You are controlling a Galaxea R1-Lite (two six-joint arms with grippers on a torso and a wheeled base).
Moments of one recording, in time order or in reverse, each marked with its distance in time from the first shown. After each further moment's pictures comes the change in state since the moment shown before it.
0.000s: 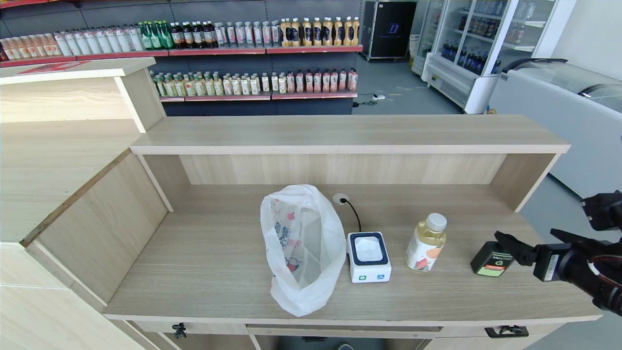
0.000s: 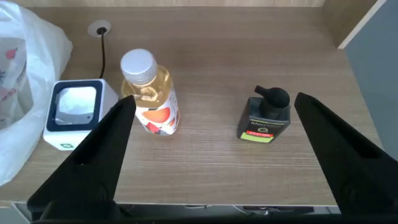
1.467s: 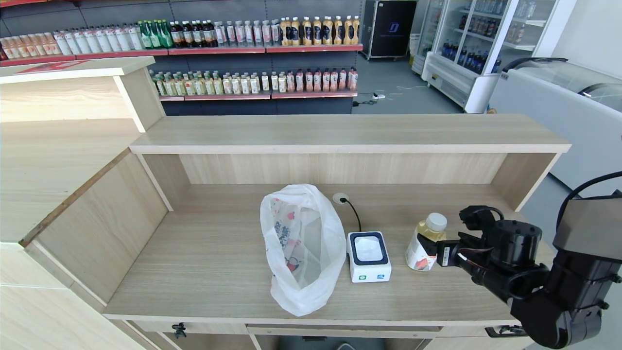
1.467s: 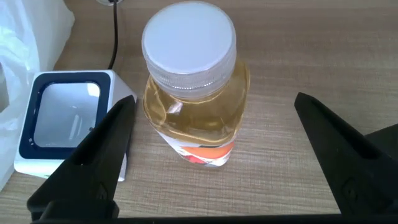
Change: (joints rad) left arm 0.000 0.000 0.000 0.000 0.000 0.000; right arm 0.183 0.704 -0.233 -0.414 -0.086 0.083
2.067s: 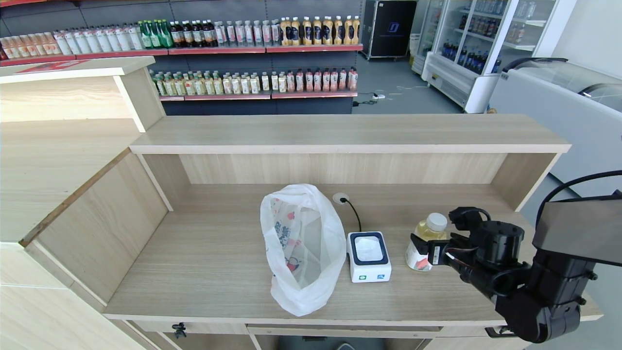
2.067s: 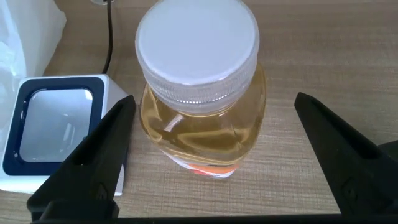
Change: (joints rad) left arm 0.000 0.000 0.000 0.000 0.000 0.000; right arm 0.019 0.071 -0.066 -0.002 -0.035 0.018
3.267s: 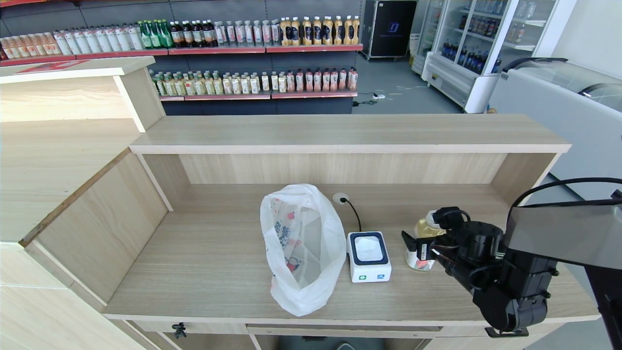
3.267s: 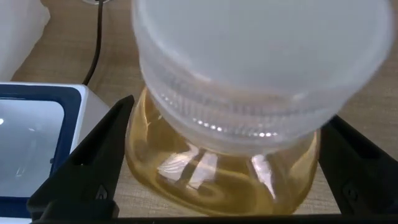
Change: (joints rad) left arm 0.000 0.000 0.000 0.000 0.000 0.000; right arm -0.005 0.152 -0.148 -0.055 0.014 -0.089
